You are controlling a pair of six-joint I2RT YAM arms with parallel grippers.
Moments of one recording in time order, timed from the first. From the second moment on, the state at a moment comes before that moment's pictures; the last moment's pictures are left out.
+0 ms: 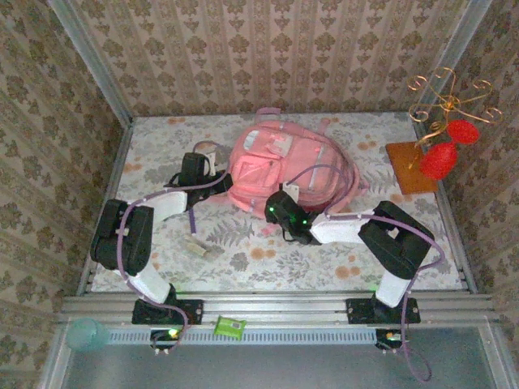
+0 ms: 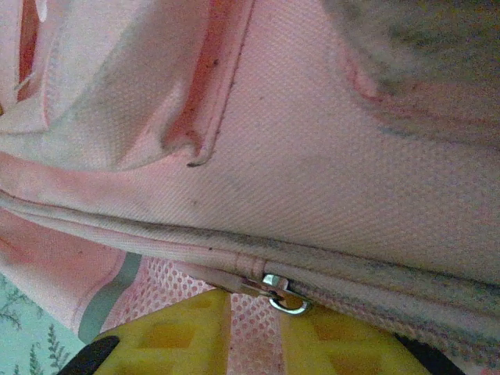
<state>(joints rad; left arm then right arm) -0.33 1.65 0.85 0.10 0.38 -0.46 0.82 1.74 0.83 0.18 0.35 0.89</state>
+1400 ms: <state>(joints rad) -0.26 1.65 0.89 0.00 0.36 -0.40 0.82 1.72 0.90 0.06 0.10 0.77</state>
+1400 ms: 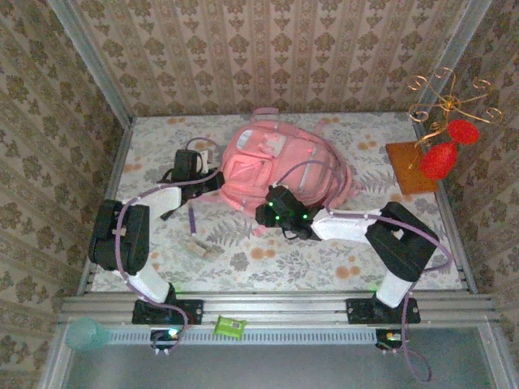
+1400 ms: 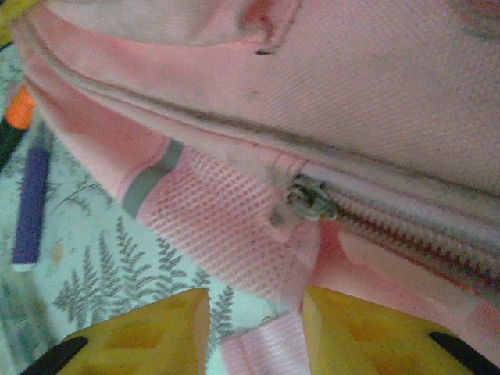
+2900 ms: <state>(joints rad) -0.28 1.65 0.89 0.01 0.36 -0.40 0.84 1.86 1.05 -0.06 0.38 0.82</state>
